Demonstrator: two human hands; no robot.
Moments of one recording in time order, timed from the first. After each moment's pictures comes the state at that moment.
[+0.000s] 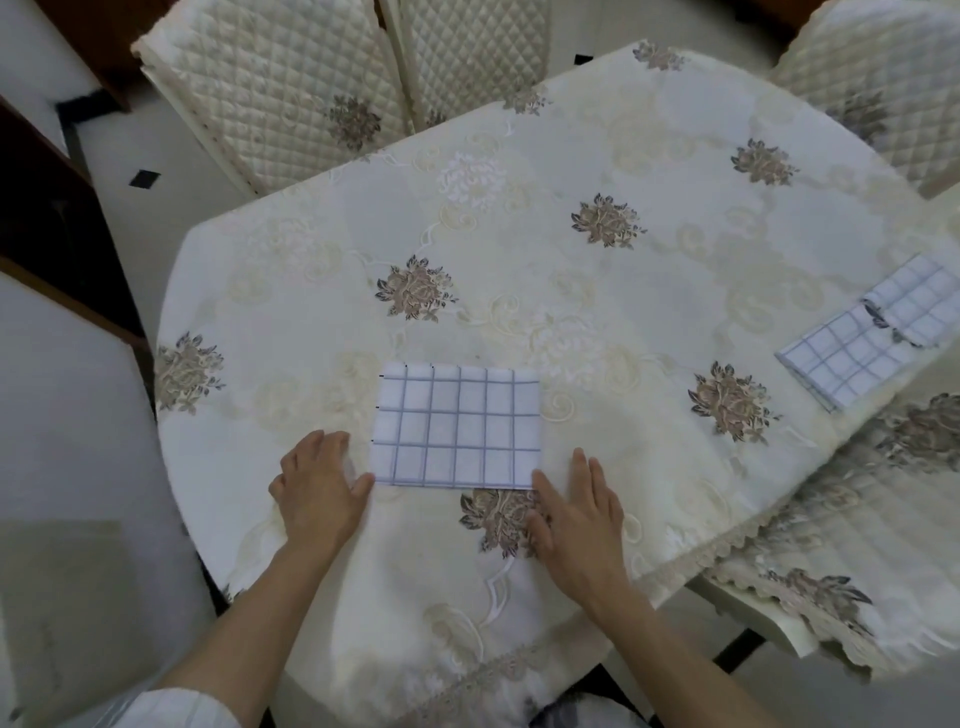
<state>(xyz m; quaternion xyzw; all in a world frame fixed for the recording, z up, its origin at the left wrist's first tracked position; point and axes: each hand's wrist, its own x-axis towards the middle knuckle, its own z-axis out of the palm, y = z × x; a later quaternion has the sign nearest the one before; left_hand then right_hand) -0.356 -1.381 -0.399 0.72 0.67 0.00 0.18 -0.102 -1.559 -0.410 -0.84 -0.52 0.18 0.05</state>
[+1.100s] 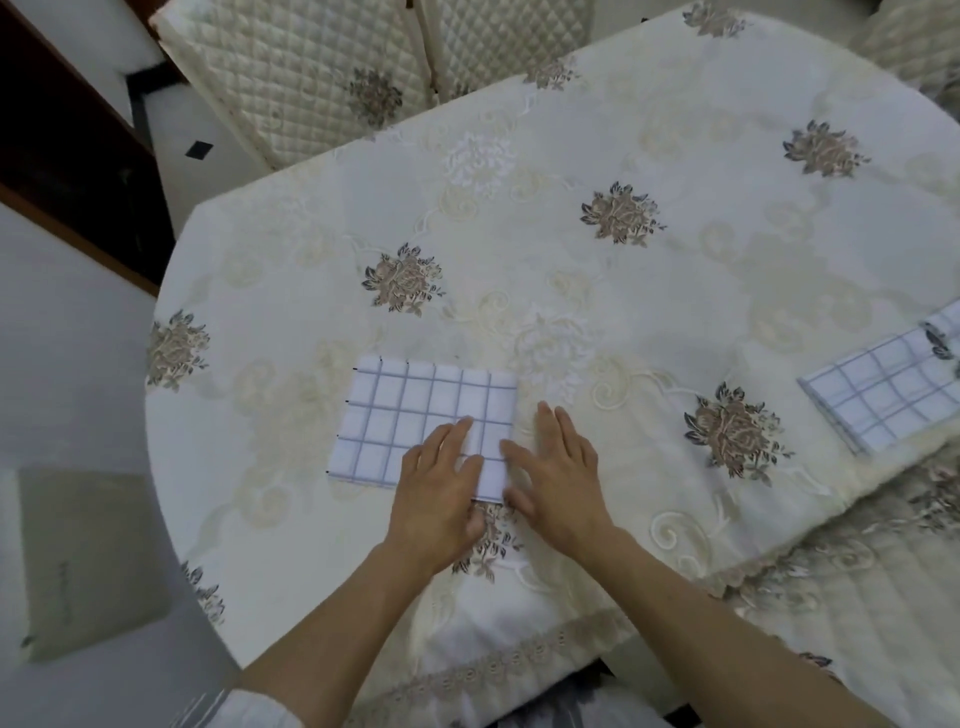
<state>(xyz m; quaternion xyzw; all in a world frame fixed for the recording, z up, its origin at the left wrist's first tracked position) -0.204 -1.450 -0.392 0.89 0.44 -0.05 0.13 -0.024 -1.501 -0.410 -0.73 -0.65 0.20 0.06</state>
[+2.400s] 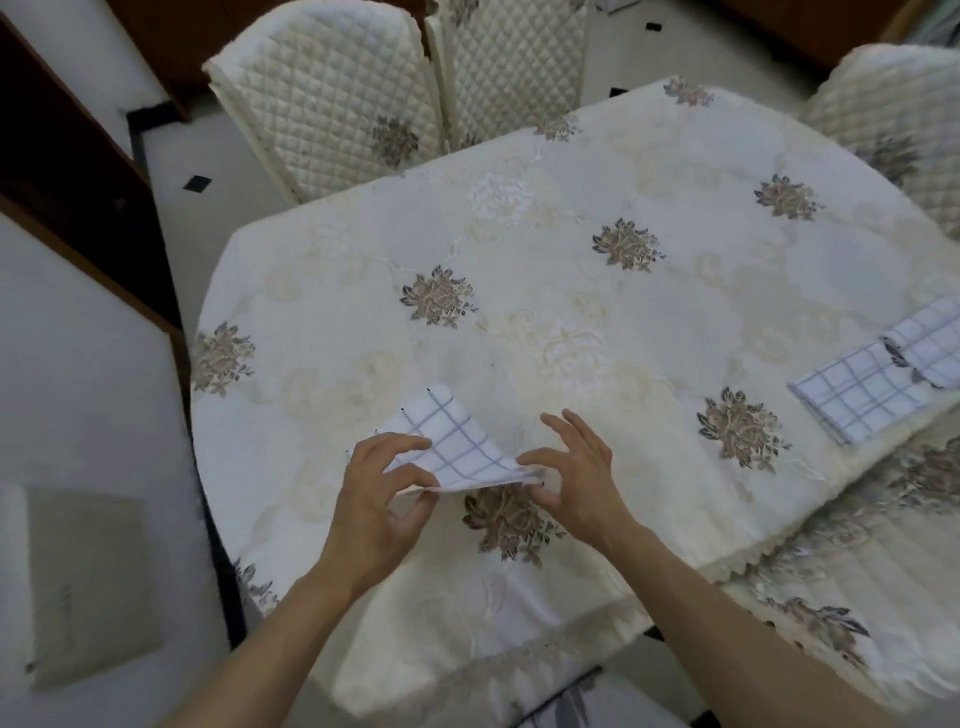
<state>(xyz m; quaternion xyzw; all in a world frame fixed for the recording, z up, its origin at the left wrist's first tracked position) -0.322 -1.441 -0.325 0.81 0.43 0.28 0.28 -0.060 -1.505 -0.381 -0.72 -0.62 0.22 0.22</state>
